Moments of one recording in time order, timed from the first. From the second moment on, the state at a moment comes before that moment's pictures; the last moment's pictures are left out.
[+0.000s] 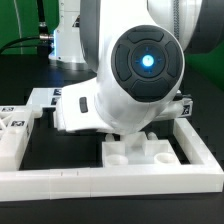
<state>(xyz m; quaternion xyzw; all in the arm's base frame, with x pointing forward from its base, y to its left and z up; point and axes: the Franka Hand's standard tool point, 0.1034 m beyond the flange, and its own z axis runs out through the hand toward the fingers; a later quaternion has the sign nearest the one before) 0.486 0.036 0.003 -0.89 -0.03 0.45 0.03</state>
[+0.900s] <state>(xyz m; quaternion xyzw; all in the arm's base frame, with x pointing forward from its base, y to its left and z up) 0.498 0.039 0.019 -0.90 -0.05 0.44 0.04</state>
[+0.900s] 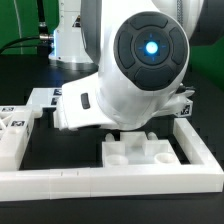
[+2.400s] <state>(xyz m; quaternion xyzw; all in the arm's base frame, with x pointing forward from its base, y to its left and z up) 0.571 0.036 0.081 -0.99 -0.04 0.14 0.04</state>
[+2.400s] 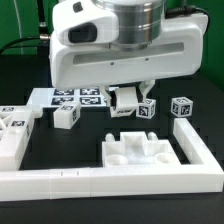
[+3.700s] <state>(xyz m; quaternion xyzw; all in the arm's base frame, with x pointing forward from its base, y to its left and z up) 0.649 0.046 0.134 -0.99 -0.04 -0.17 0.02</state>
